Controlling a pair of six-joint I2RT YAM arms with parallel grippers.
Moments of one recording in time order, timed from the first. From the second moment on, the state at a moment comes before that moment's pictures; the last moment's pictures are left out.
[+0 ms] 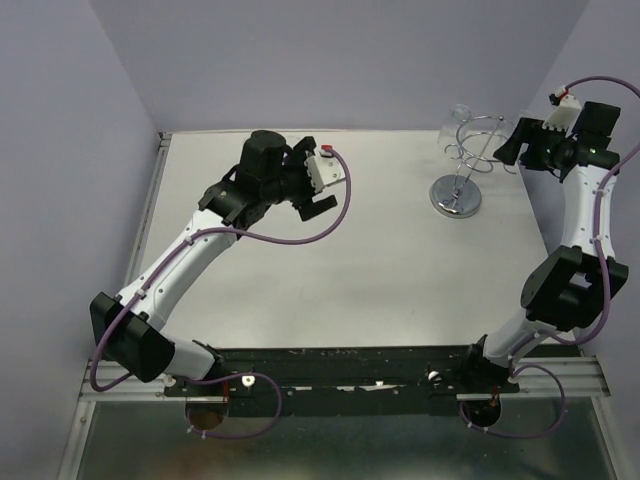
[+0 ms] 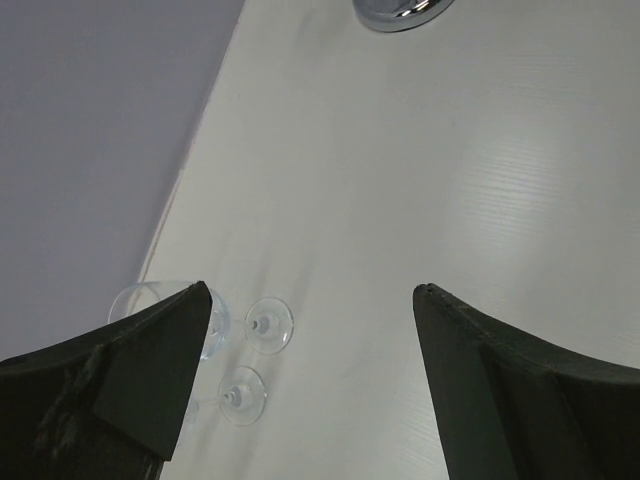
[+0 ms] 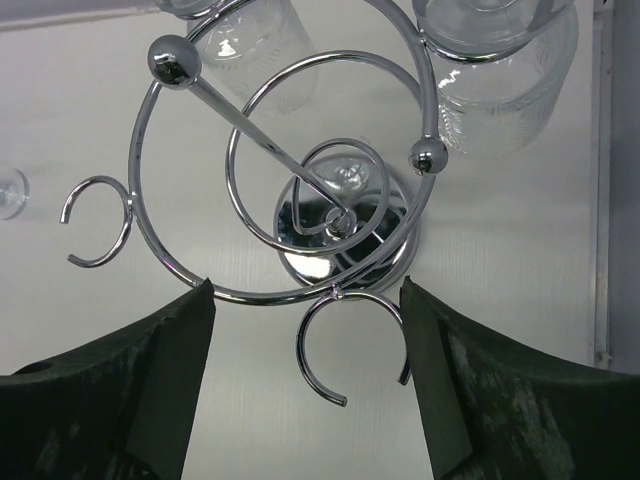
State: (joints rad) left arm -0.57 1.40 1.42 -0.44 0.38 0.65; right arm -0.38 1.70 1.70 -0.66 -0.54 -0.09
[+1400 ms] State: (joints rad) left arm -0.57 1.41 1.34 -0.36 0.42 0.57; right arm -0.13 1.68 1.78 -0.64 -0.61 0.04
